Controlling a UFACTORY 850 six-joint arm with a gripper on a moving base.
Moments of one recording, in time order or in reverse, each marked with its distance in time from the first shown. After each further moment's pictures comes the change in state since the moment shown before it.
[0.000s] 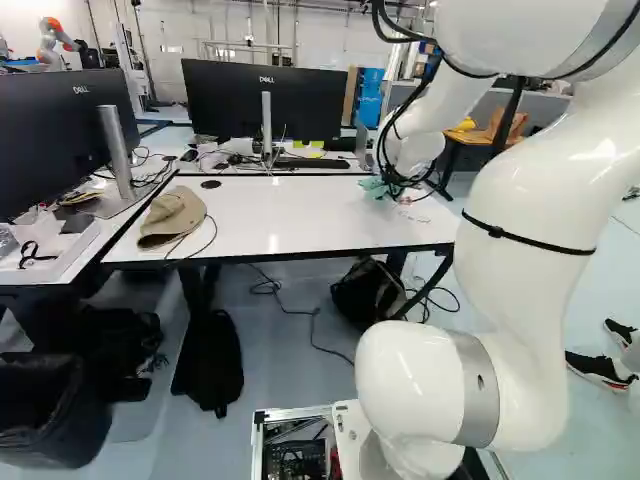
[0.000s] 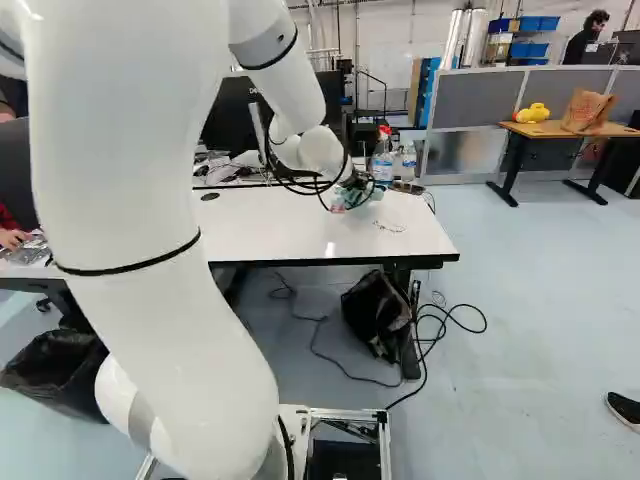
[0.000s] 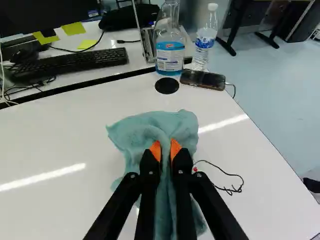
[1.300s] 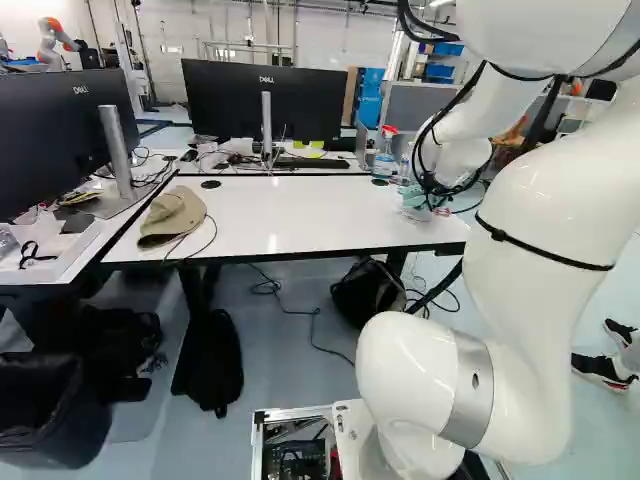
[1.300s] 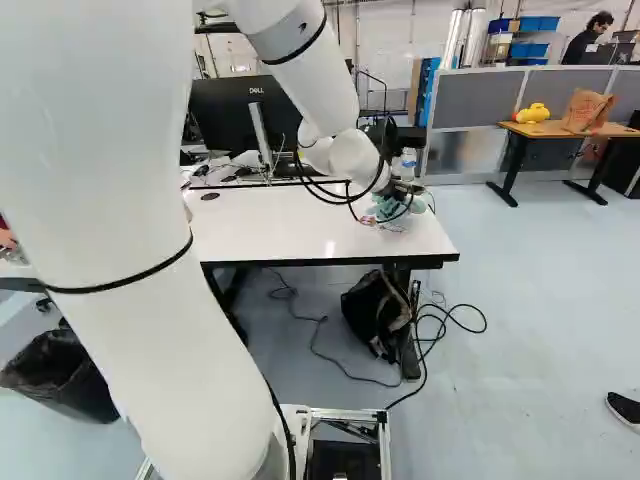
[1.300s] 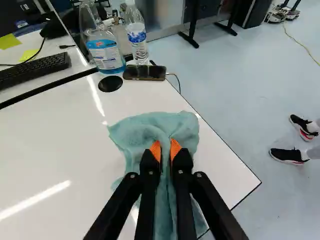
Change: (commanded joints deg) arm -11.3 2.7 2.9 0.0 0.0 0.0
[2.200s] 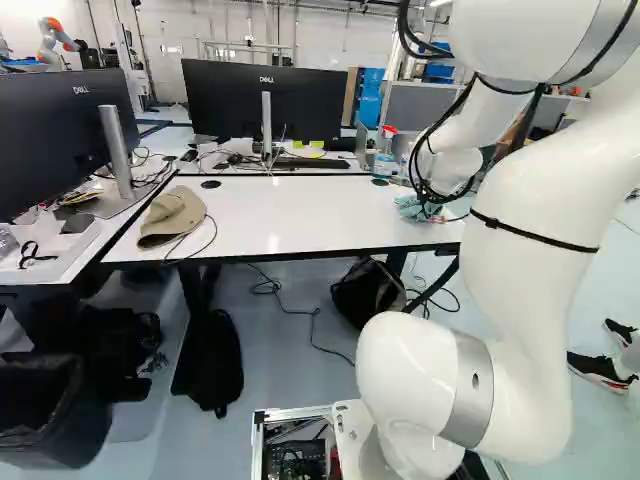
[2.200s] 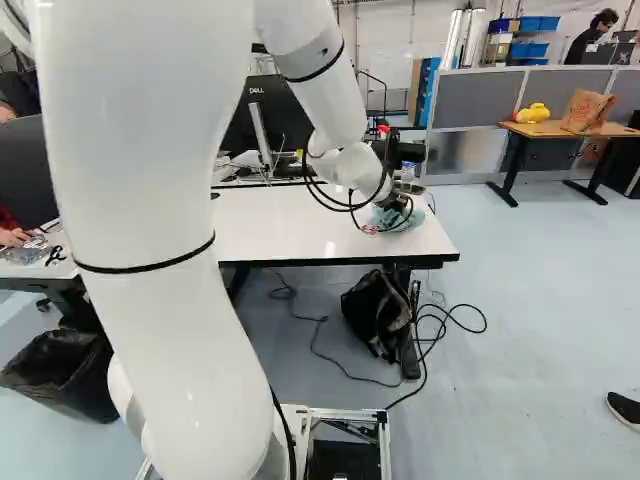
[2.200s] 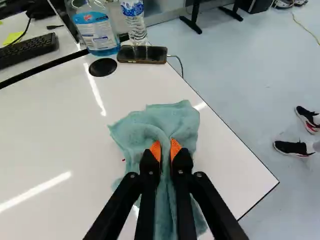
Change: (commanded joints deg) arm 0.3 -6.1 -1.7 0.0 0.0 0.0
